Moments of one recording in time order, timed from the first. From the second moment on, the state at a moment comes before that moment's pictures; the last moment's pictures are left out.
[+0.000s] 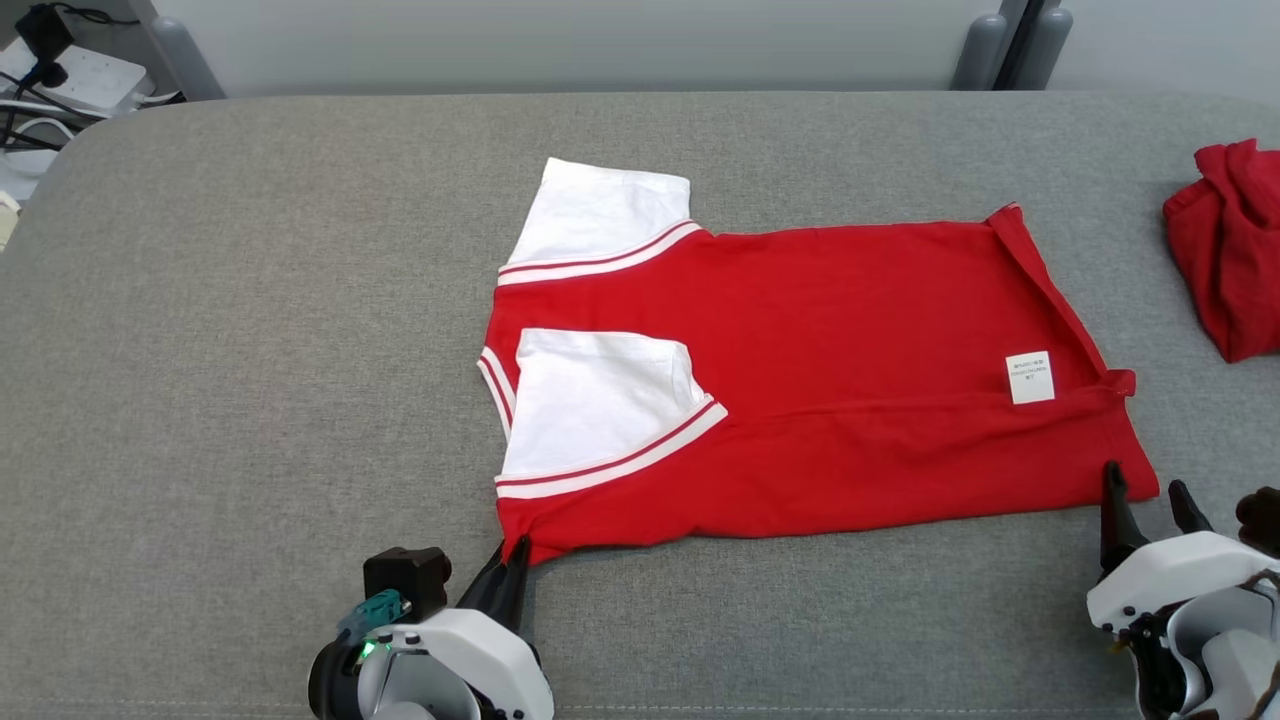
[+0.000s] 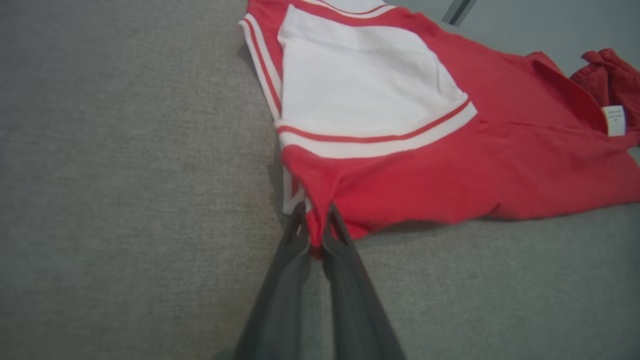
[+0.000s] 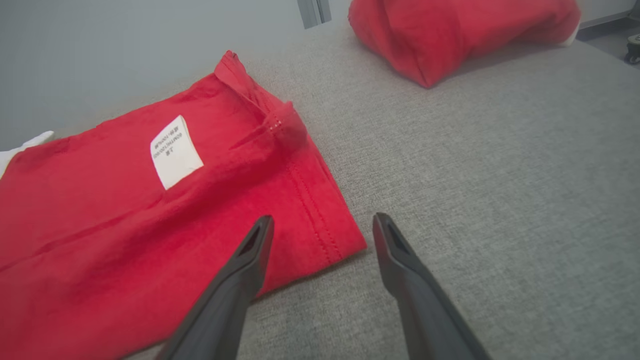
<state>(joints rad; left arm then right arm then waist) -0.22 0.09 -0.48 0.52 -0.61 0.10 -0.12 -0.39 -0.15 -0.07 0.87 0.43 0.13 -0.25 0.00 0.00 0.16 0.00</state>
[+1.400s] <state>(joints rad) -0.02 0.24 -0.52 0.17 -0.60 0.21 0.01 -0.31 -0.25 0.08 0.97 0.61 0.14 -0.21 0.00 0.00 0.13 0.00</state>
